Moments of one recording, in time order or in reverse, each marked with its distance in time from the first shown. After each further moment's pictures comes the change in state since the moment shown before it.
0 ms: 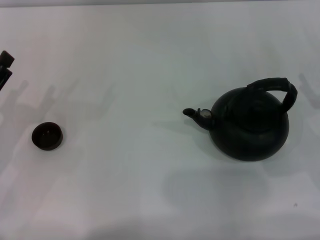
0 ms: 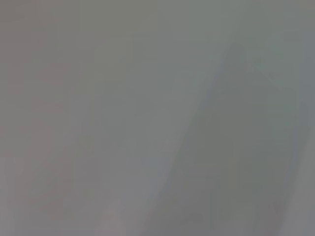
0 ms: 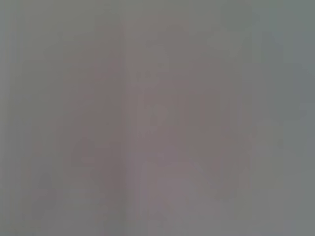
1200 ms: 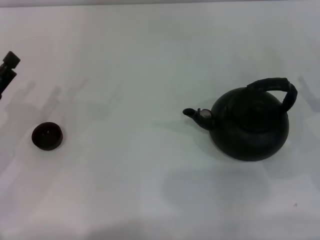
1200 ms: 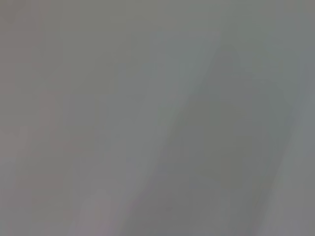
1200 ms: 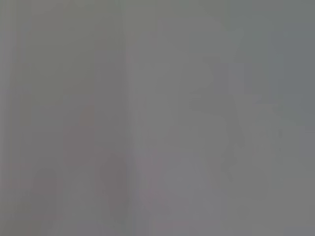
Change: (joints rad) left arm -0.005 0.007 0.013 0.038 0.045 -0.018 -0.086; right arm -0.006 0.001 -0.014 0.013 0.000 0.000 0.007
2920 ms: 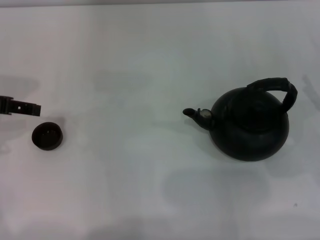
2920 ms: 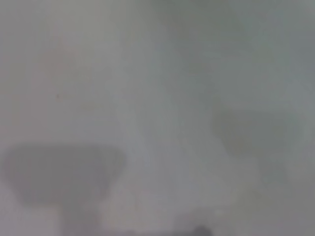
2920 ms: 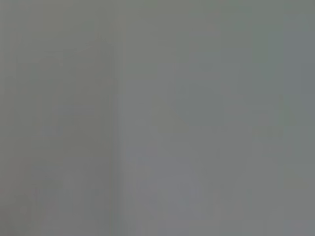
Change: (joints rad) left arm -0.007 -0.004 0.836 1.370 0.866 -0.038 -1.728; right arm -0.002 -0.004 0.011 -0.004 0.009 0.015 -0.015
